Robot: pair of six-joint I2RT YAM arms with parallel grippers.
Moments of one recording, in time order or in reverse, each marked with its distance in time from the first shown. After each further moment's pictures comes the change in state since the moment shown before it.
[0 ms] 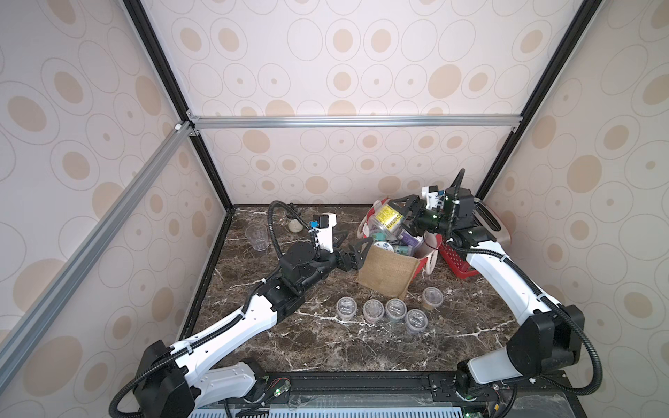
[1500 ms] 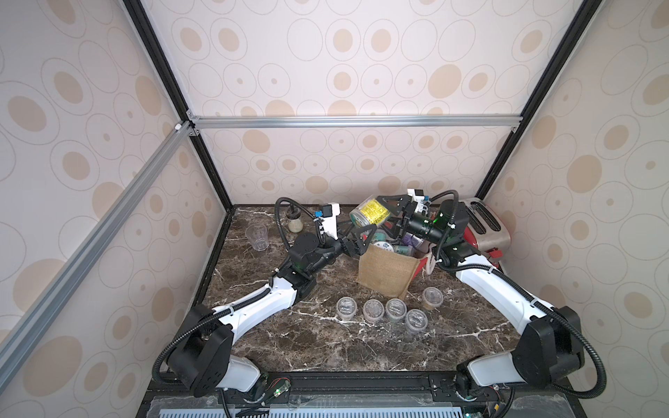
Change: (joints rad) left arm 0.126 0.234 0.019 0.357 0.194 -0.074; right arm 0.141 -0.050 -0.174 0.505 -0.082 0.407
